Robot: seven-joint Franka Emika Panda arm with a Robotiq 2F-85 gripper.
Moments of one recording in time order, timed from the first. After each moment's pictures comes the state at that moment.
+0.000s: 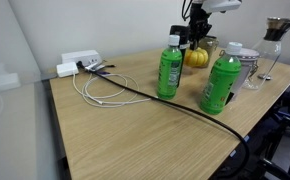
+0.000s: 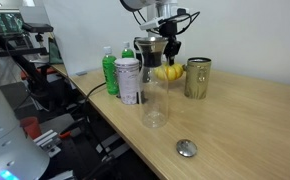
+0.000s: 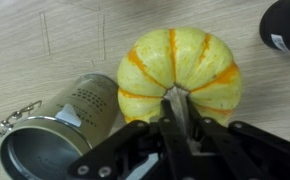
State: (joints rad) arm 0.03 0.21 -0.04 -2.05 -0.13 2.31 0.31
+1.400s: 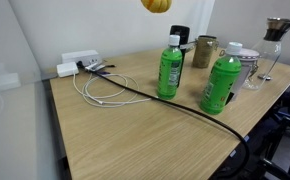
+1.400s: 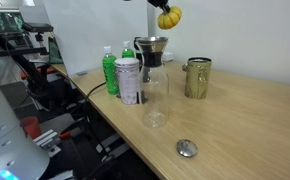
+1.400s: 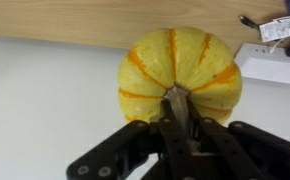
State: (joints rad) arm 0.13 0.08 0.08 -1.91 -0.60 2.58 0.61
